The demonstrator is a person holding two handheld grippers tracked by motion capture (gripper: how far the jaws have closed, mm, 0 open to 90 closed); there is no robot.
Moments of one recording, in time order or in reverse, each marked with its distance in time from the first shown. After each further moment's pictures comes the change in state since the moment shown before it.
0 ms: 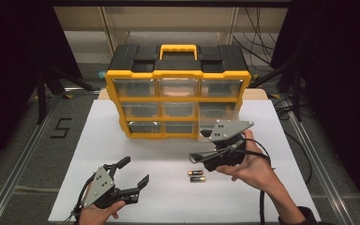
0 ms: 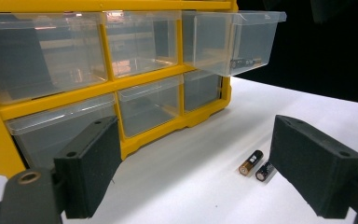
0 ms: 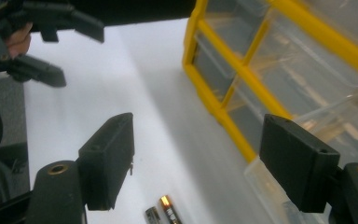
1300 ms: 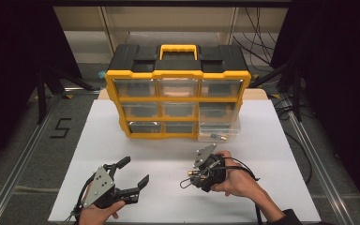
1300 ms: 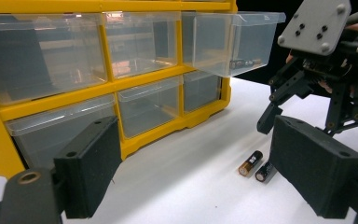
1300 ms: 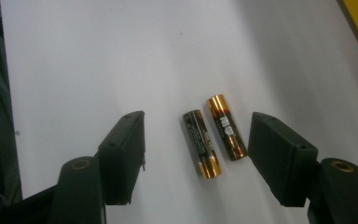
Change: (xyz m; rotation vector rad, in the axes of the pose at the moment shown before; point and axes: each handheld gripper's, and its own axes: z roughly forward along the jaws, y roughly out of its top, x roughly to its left) left arm 0.000 0.000 0.000 -0.002 0.000 0.000; right arm 0.012 -0.073 0.081 0.408 0.173 -0.052
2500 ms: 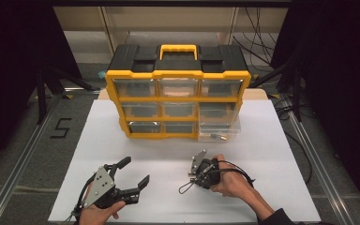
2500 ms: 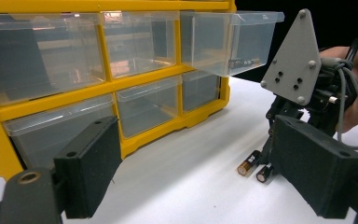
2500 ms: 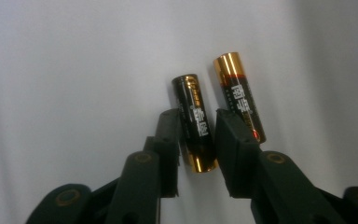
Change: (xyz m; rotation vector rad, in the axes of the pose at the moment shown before) left arm -0.001 0.000 0.000 0.002 -0.004 0.004; right arm -0.003 -0.007 0.033 0.158 0.011 -0.052
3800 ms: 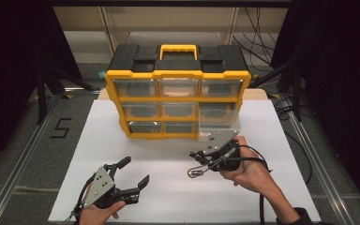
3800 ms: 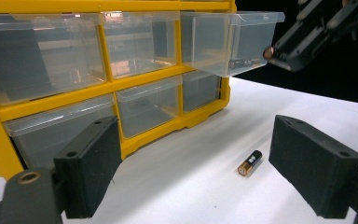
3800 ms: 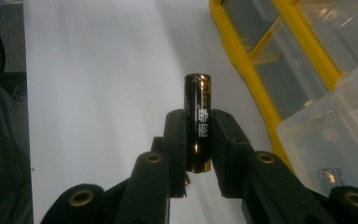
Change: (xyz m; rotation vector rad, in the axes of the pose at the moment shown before) left arm 0.000 0.000 0.000 0.001 0.002 -0.001; right arm 0.004 0.012 -0.118 -0.366 -0.174 0.009
